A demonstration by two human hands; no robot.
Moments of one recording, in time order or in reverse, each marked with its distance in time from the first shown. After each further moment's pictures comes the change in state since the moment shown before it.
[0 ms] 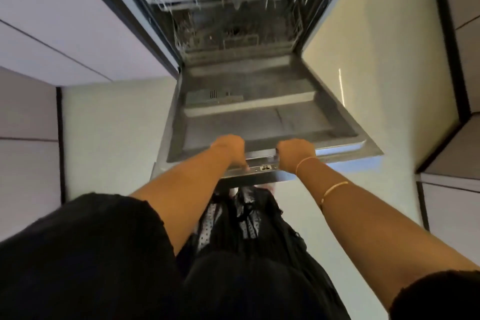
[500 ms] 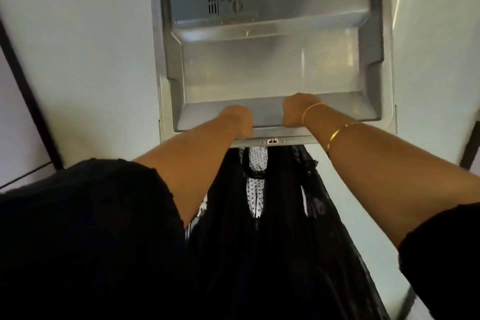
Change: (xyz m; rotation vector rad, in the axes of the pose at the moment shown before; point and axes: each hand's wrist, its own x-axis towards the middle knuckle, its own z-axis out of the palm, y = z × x) left_hand 0.144 -0.018 0.180 -0.004 -0.347 0.038; right_hand 0.146 -0.007 0.151 0.015 -0.405 -0.160
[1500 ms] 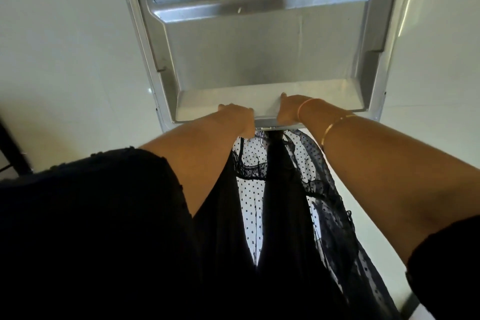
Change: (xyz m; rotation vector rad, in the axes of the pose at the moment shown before) left_hand 0.126 -0.004 0.044 -0.020 -0.122 -0.079; right_hand 0.131 0.017 0.064 0.210 -0.205 0.096
